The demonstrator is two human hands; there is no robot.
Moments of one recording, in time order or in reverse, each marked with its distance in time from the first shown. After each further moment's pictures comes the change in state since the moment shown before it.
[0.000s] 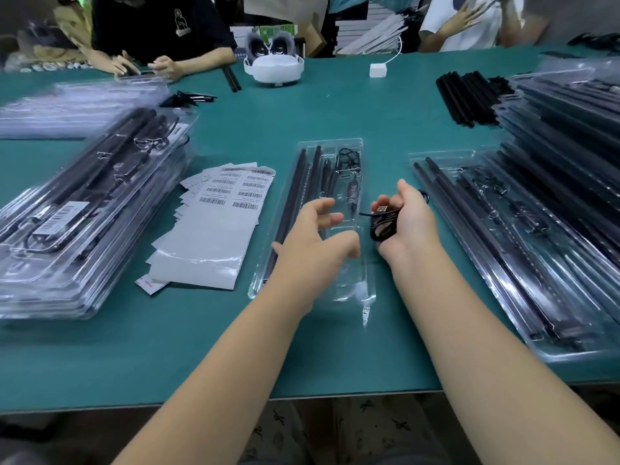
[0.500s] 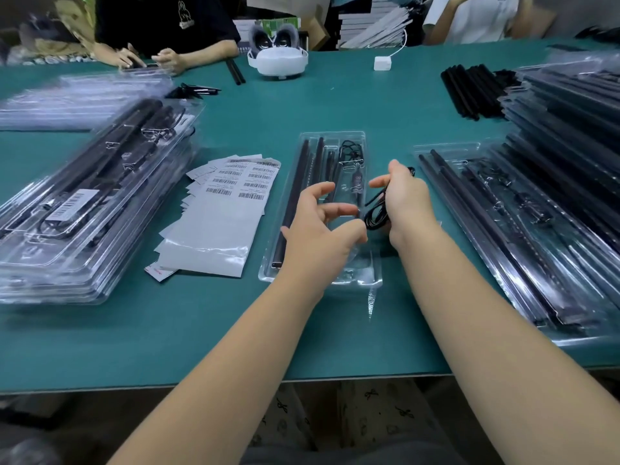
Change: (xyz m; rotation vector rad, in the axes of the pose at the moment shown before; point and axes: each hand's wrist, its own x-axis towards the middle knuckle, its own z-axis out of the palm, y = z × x) left_hand 0.002 -0.002 0.006 -0.087 0.061 0.124; right_hand -0.018 -0.011 0.015 -0.734 0.025 -0.204
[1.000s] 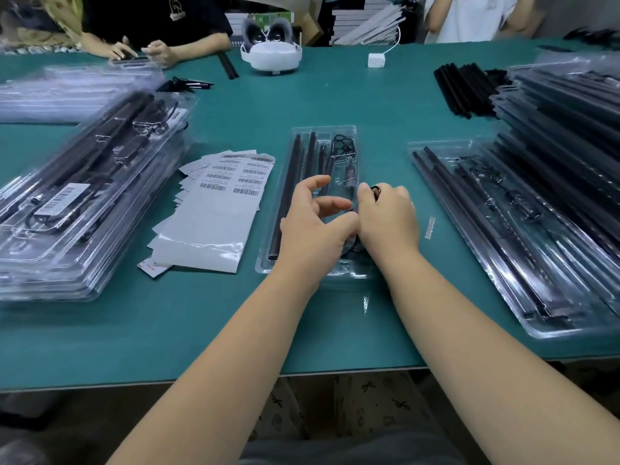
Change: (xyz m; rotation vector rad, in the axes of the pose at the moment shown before) left_hand 0.005 -0.003 0.000 -0.064 0.025 0.020; right_hand -0.003 0.038 0.006 -0.535 0.114 -0.372
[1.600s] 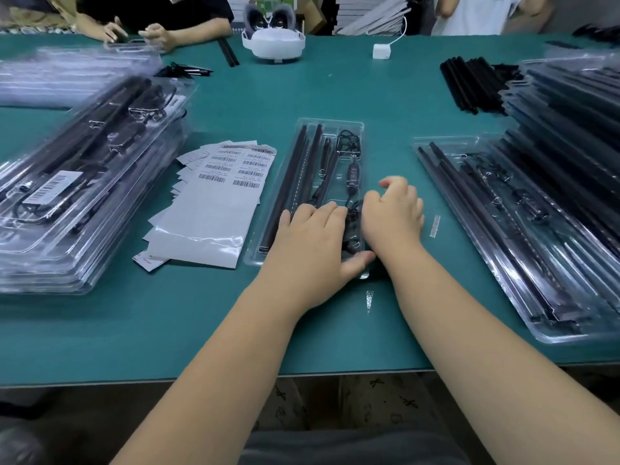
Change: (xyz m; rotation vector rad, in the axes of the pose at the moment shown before) left_hand -0.008 -0.011 -0.020 1.302 -0.244 0.402; right_hand 0.005 0.002 0.006 -0.138 -0.013 0.048
